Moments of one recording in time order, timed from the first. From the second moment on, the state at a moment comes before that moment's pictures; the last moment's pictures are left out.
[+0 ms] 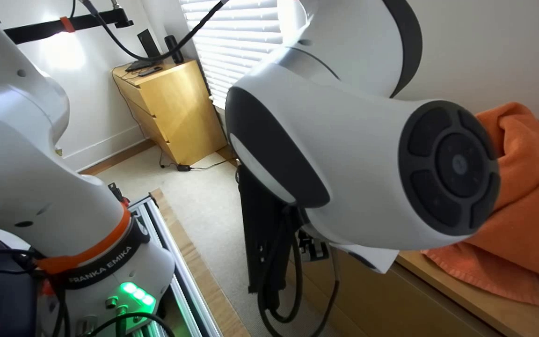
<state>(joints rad) -0.26 0.07 -0.55 -2.64 0.71 2.10 -0.89</state>
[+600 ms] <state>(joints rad) -0.33 0.11 -0.48 -2.62 0.72 2.11 -0.93</state>
